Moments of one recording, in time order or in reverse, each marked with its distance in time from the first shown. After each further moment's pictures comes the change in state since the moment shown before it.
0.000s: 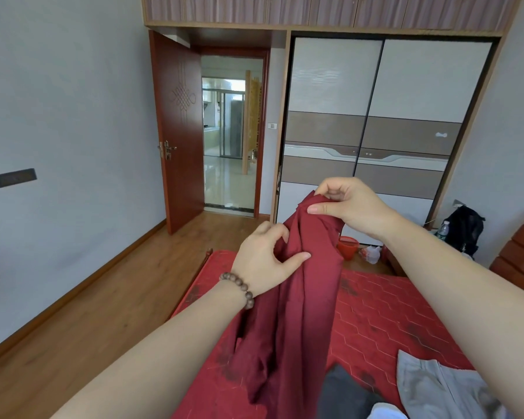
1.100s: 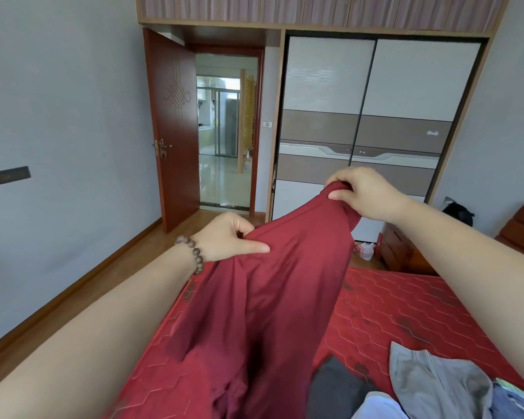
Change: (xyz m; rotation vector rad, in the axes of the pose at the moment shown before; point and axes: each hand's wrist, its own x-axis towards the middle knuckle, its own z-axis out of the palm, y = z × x) left_hand 0.014 -0.024 -0.068 -0.345 -0.521 -0.163; right_hand -0.012 -0.010 -0.032 -0.738 0.032 -0.013
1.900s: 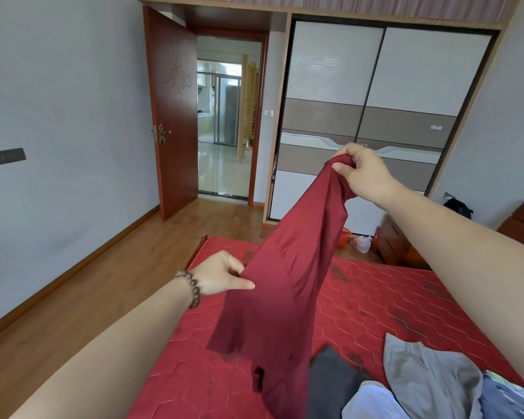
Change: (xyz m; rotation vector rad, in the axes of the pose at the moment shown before) left_hand -0.039 -0.073 0.038 -0.108 -0.105 -0.259; right_hand 0.034 -0.001 0.022 0.324 0.233 0.214
